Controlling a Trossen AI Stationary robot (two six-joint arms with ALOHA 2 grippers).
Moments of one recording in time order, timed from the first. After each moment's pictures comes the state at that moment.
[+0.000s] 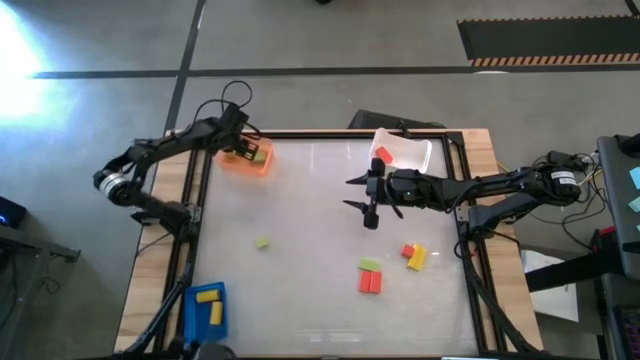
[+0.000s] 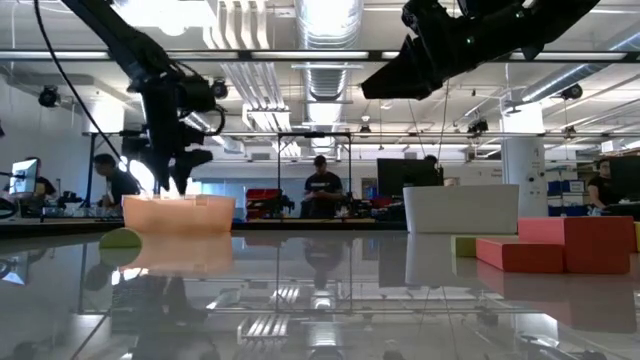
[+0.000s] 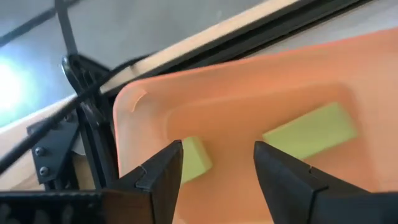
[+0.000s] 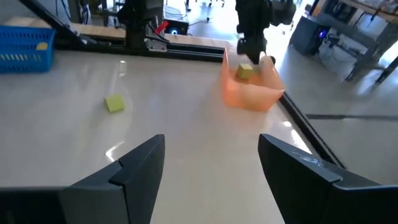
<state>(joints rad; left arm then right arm) 0.93 1.40 0.89 -0.57 -0.31 -0.15 -0.08 1.30 0.70 0.29 0.11 -0.14</state>
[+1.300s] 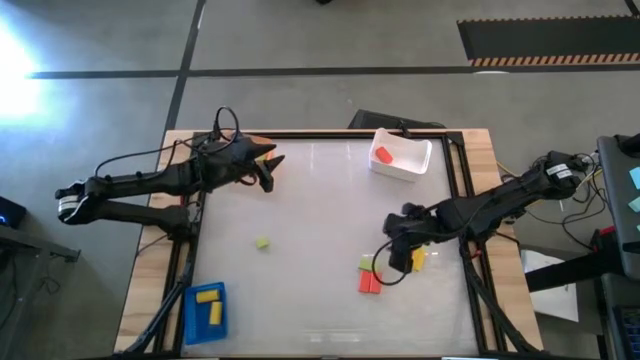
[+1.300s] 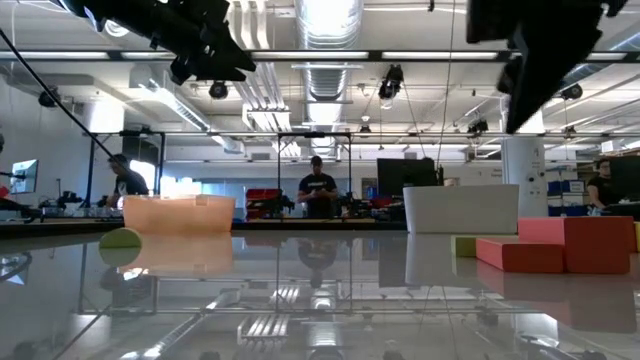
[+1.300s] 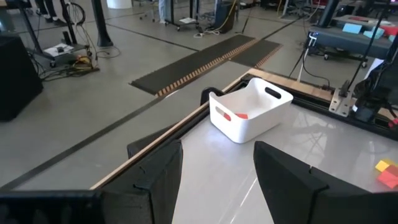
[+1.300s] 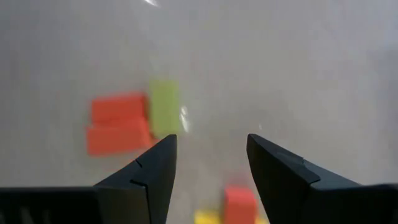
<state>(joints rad) 0.28 0.94 0.73 -0.01 -0.32 -0.14 0.32 1.30 0.96 -0.82 0.13 0.64</state>
